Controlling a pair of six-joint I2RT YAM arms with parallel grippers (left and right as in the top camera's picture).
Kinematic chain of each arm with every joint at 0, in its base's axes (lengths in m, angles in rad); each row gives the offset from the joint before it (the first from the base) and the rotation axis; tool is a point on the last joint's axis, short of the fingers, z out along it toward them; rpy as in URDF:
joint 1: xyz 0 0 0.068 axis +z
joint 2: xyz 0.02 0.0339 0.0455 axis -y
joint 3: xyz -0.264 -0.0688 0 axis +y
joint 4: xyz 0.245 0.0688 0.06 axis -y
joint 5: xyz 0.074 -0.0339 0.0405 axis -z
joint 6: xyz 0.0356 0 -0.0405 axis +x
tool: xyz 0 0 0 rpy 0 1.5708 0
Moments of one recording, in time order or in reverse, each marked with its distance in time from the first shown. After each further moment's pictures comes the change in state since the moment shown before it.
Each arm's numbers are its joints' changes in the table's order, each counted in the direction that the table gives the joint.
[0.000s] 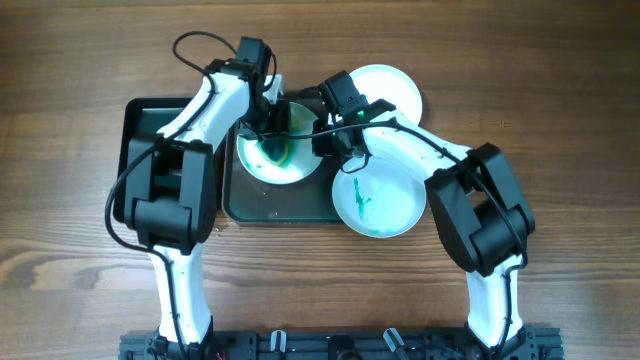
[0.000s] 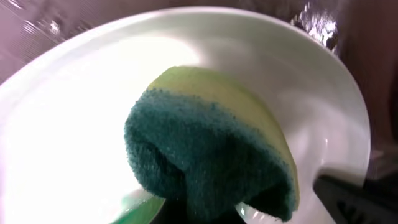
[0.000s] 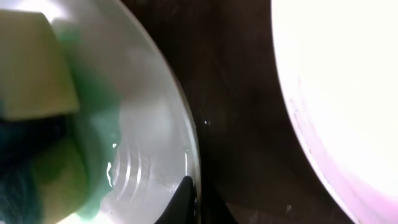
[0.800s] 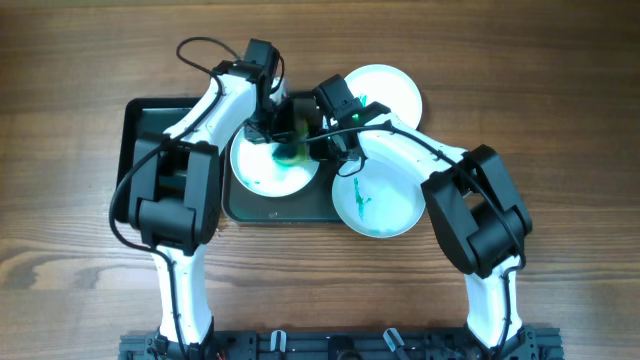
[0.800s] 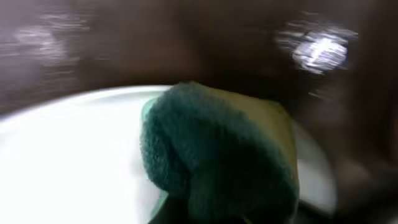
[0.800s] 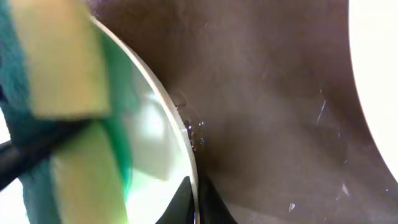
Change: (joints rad) left arm -0.022 -0.004 0.000 -0.003 -0.022 -0.141; right arm 0.021 0.000 0.000 -0.004 -0.020 -0.004
